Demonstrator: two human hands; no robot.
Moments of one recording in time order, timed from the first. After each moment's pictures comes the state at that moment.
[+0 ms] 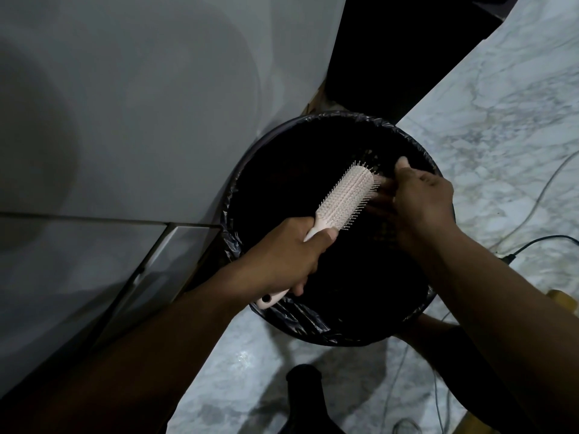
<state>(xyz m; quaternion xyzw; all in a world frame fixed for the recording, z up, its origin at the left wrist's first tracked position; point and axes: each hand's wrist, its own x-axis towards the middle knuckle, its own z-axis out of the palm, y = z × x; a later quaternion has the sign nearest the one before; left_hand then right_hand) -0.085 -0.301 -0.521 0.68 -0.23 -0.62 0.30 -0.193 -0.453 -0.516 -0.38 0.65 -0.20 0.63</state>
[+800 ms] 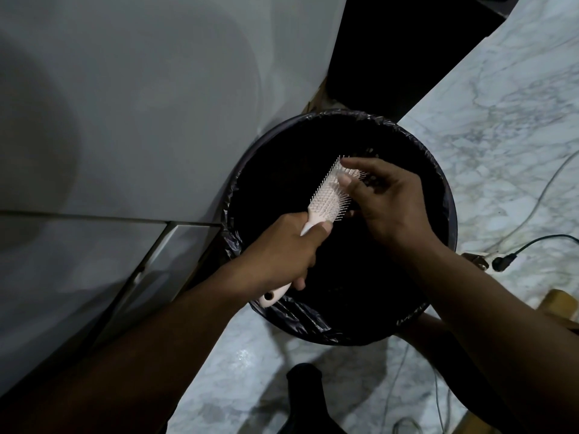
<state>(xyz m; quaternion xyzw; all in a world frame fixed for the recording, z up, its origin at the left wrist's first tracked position) -0.083 -0.301 -0.525 0.70 -0.21 -0.60 0.32 -0.192 -0.436 -0.532 -0.63 0.48 -0.15 0.59</state>
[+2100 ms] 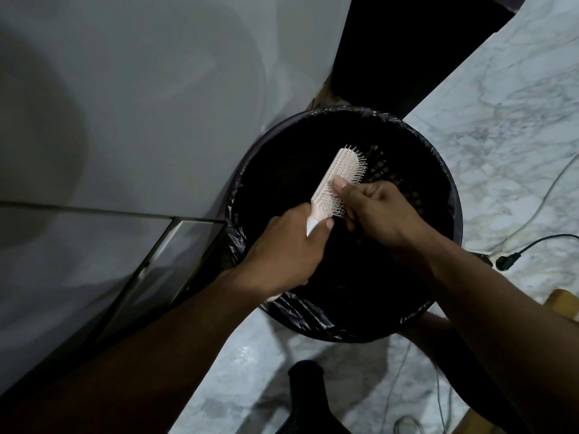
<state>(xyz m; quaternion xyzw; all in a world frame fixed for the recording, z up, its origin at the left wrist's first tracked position) -0.087 -0.299 -0.522 0.79 -0.29 -0.47 0.25 -0.187 -0.427 -0.520 -0.59 0.47 0.03 0.66</state>
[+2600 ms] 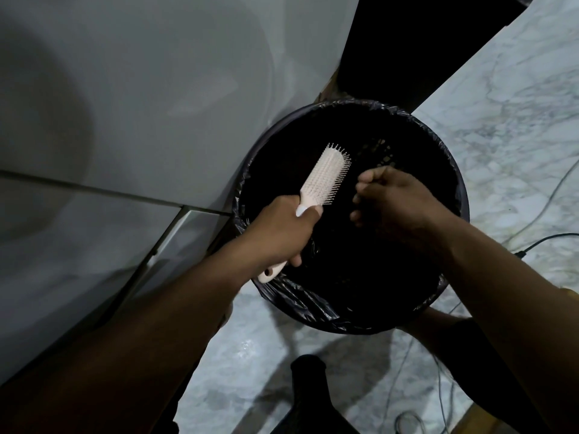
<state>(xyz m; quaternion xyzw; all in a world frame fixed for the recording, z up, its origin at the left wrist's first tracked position) -0.068 -0.297 -0.539 0.76 -0.21 -0.55 0.27 -0.192 -0.441 -0.529 -0.45 0.54 0.02 0.71</state>
